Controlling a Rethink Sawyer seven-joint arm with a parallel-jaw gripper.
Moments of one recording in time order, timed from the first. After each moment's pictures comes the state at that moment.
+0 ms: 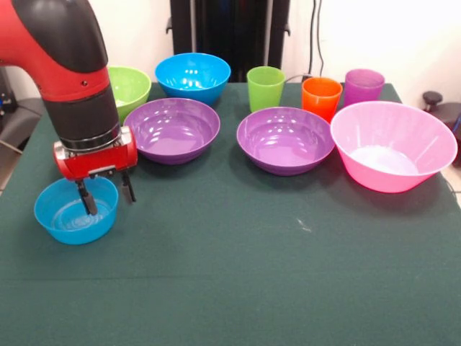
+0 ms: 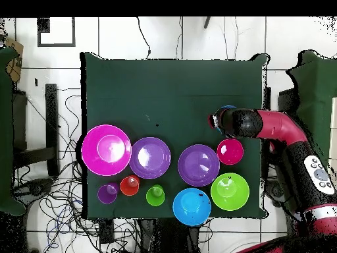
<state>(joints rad) -0.96 -0.36 0.70 1.41 -0.73 0.75 1.36</state>
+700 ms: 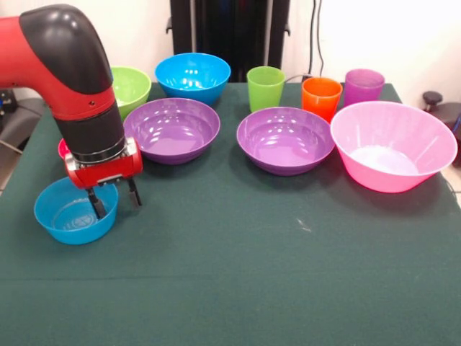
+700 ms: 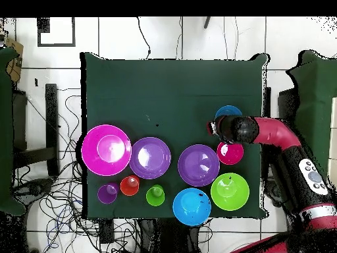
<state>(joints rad) -0.98 -0.29 0.70 1.41 -0.79 0.75 1.36</state>
